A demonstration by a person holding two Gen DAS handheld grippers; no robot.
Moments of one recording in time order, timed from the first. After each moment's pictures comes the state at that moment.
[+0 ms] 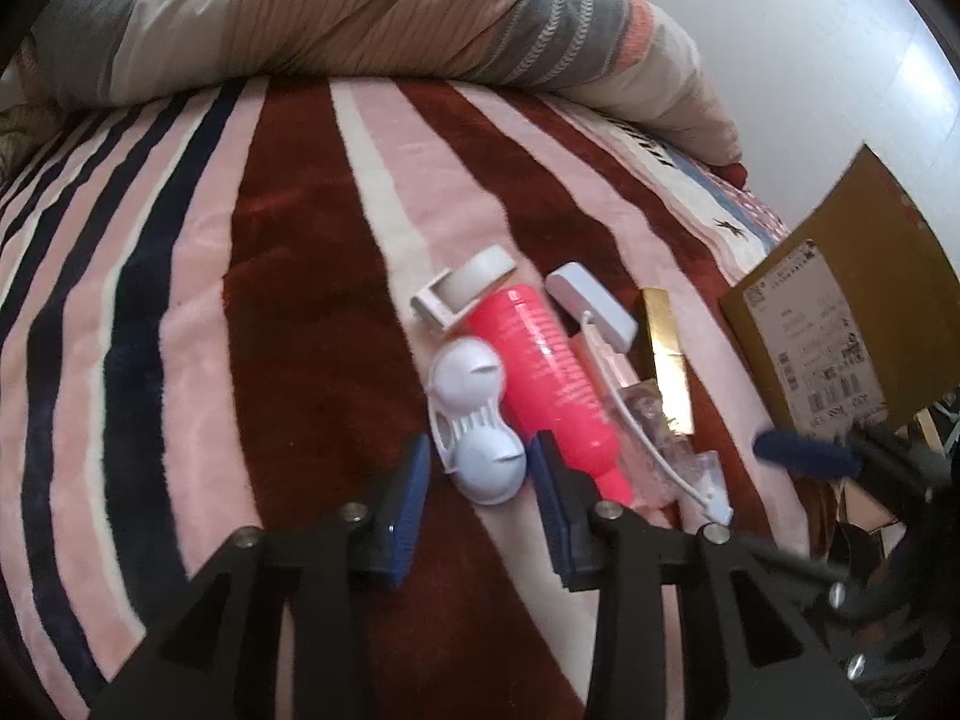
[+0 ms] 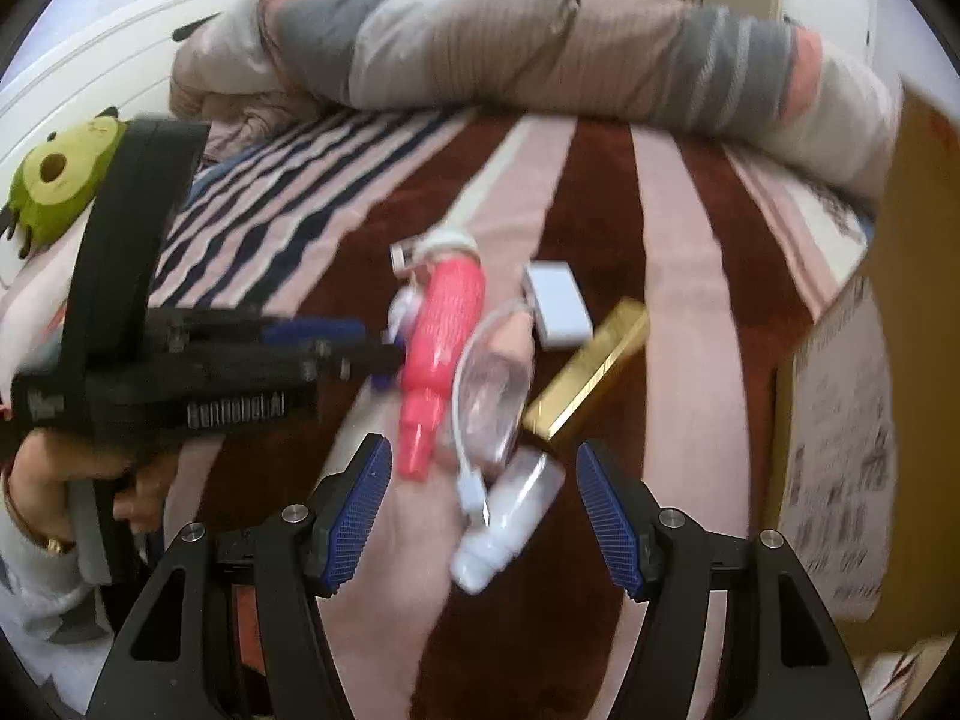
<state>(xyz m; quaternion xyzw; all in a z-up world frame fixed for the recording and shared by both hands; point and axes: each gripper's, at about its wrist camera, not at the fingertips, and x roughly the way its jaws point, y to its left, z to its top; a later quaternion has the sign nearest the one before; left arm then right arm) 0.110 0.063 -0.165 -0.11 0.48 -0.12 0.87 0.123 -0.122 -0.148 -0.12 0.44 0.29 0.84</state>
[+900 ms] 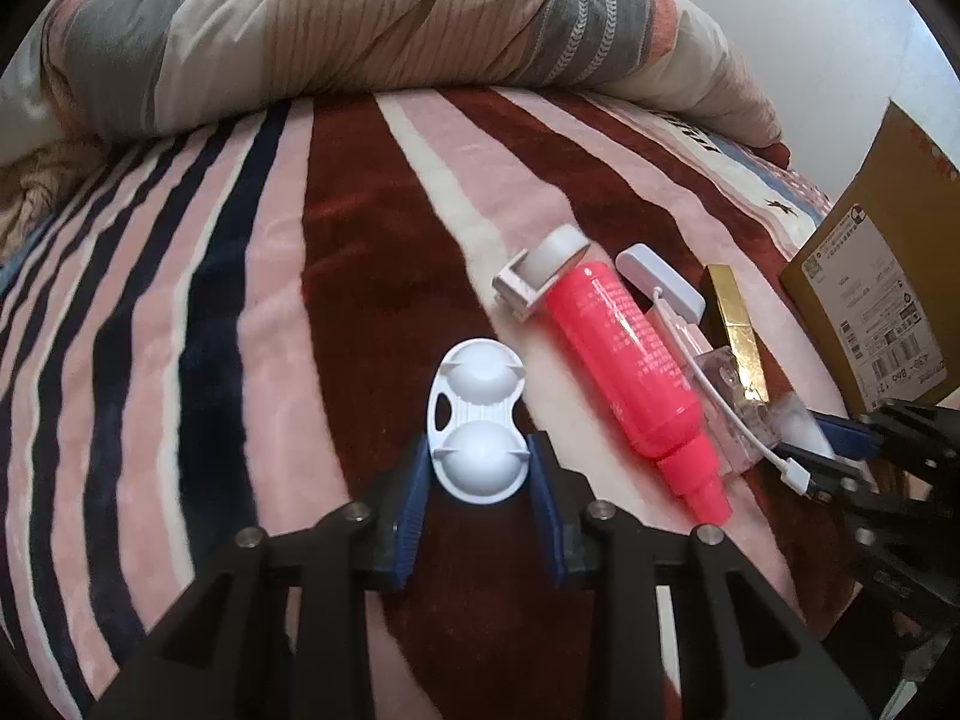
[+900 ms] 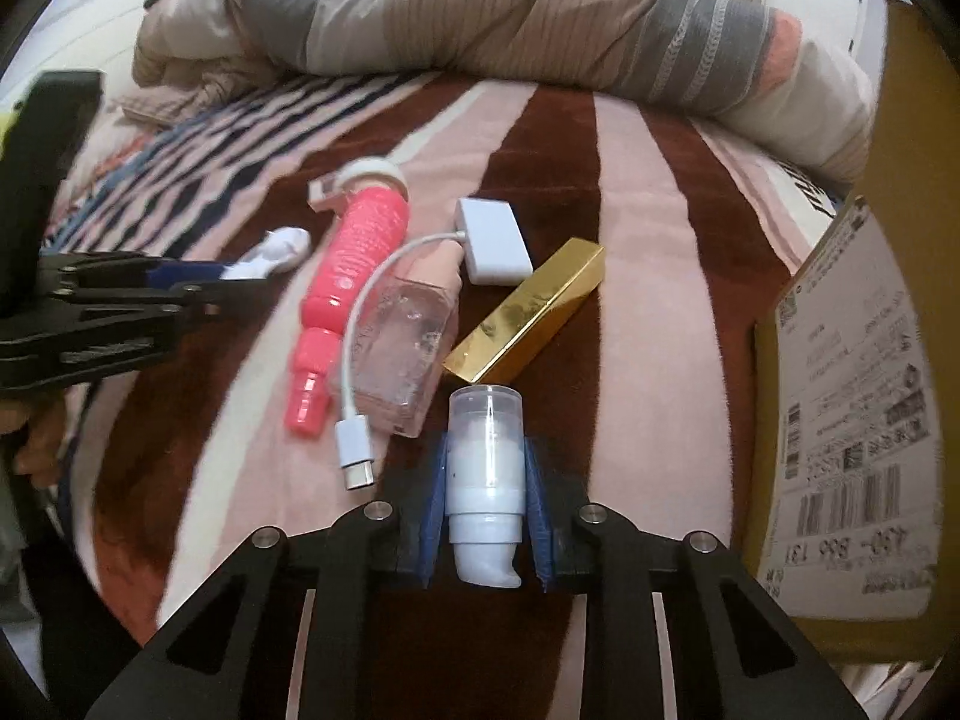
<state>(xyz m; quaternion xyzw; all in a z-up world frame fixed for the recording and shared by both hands) 0.095 0.069 -0.170 -0.04 0.46 -0.06 0.88 0.131 -0.136 -0.177 -0.16 0.44 0.24 0.85</state>
